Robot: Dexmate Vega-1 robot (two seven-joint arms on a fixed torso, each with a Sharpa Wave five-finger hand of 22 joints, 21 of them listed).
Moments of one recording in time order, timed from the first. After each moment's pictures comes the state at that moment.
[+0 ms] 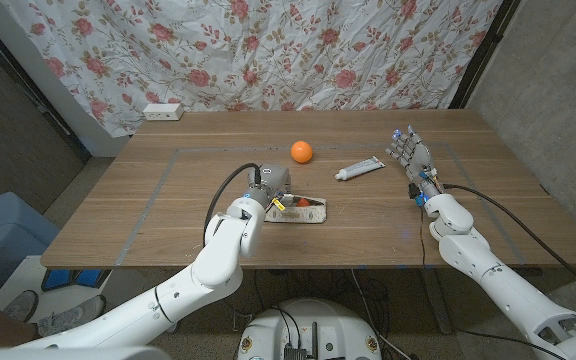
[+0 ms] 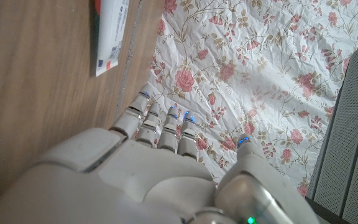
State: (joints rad) left arm 0.98 0.67 0.80 -2.17 1.26 0.71 -0.31; left_hand 0.81 -0.09 0.56 -0.18 0.17 1.07 -0.14 0.24 0.18 0.59 -0.21 0.20 0.17 0.43 -0.04 0.19 0.17 0.33 -0.02 0.19 0.17; right arm -0.90 -0.49 -0.32 -1.22 0.65 0.47 0.03; right_hand 0.22 0.10 0.28 -0.03 0.20 0.31 -0.07 0.19 0.18 0.29 0.02 0.19 0.20 0.17 0.04 0.21 0.29 0.42 0.06 0.19 0.17
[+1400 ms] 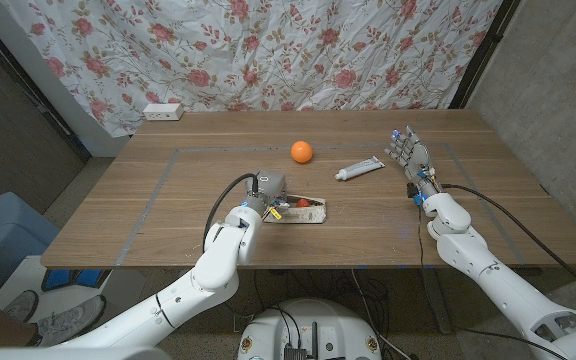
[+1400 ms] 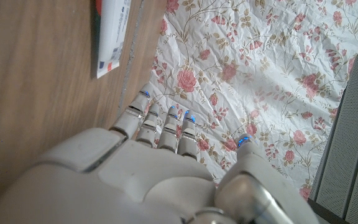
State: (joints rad) left arm 1.02 0.65 0.75 -2.08 1.24 0.65 -0.21; left_hand 0.85 -0.08 0.53 -0.18 0.17 1.12 -0.15 0.23 0.18 0.63 -0.21 0.20 0.17 0.46 -0.05 0.19 0.17 0.31 -0.03 0.19 0.17; right arm -0.89 -0.48 -0.33 -1.21 0.64 0.46 0.02; right_hand 0.21 0.11 0.28 -0.04 0.20 0.32 -0.07 0.19 0.18 0.29 0.02 0.19 0.19 0.17 0.04 0.21 0.29 0.42 0.06 0.19 0.17
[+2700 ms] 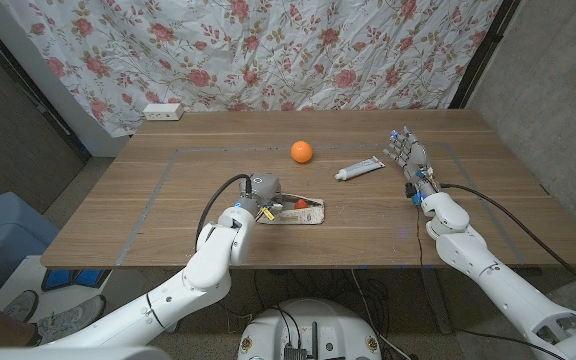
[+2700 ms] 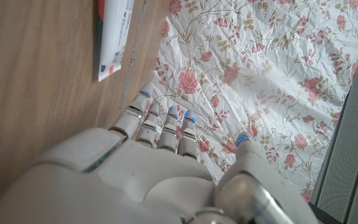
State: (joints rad) left arm 1.02 0.70 0.74 -2.10 1.20 0.65 -0.21; left_hand 0.87 -0.12 0.47 -0.17 0.17 1.04 -0.12 0.19 0.18 0.62 -0.21 0.19 0.17 0.47 -0.05 0.19 0.17 0.31 -0.03 0.19 0.17; right arm -0.90 -0.50 -0.34 -1.25 0.61 0.43 -0.02; right_hand 0.21 0.12 0.29 -0.05 0.20 0.32 -0.07 0.19 0.18 0.29 0.02 0.19 0.19 0.17 0.04 0.22 0.29 0.42 0.06 0.19 0.17
